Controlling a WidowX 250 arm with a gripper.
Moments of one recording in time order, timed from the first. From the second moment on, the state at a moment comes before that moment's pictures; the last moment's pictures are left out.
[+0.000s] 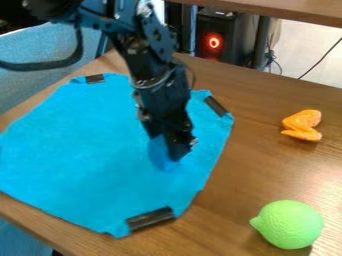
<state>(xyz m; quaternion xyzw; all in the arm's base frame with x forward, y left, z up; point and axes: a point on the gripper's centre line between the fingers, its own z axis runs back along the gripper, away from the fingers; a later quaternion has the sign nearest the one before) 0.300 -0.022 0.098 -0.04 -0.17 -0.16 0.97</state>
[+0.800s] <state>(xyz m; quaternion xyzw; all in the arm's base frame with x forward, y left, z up) 0.344 -0.125 0.100 -0.05 -0.14 -0.26 0.95</state>
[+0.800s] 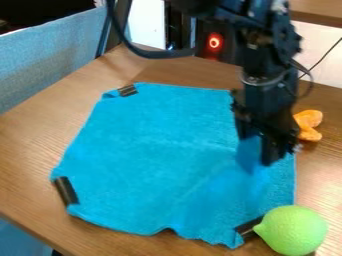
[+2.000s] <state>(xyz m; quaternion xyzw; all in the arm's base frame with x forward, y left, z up) 0.349 -0.218 0.152 -0.11 -0.19 -0.35 0.91</state>
